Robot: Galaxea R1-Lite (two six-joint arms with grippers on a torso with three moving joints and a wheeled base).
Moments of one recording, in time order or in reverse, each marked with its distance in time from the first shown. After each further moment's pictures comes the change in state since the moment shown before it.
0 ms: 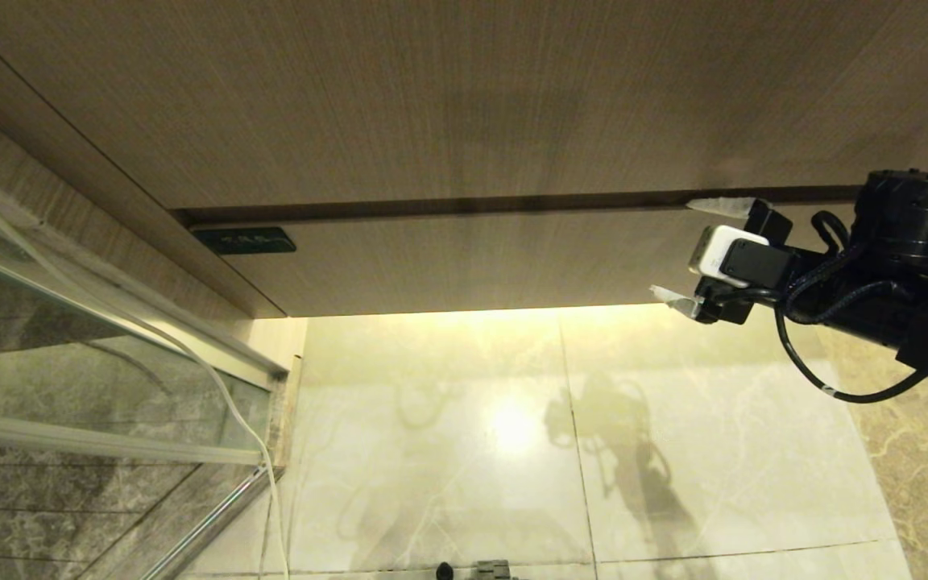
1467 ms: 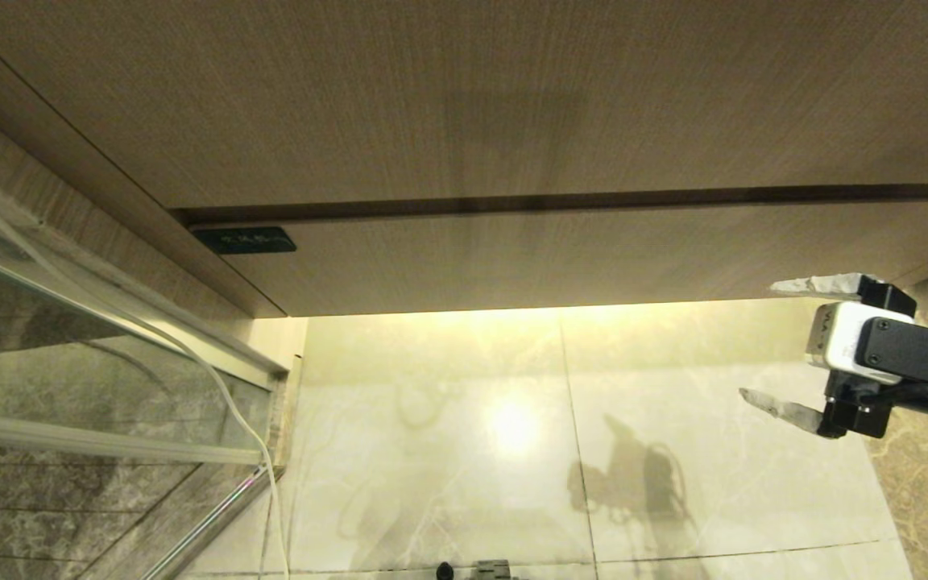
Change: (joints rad) left arm 0.000 0.000 0.000 0.000 0.000 0.000; right arm -0.005 -0.423 0.226 0.434 -0.051 0.017
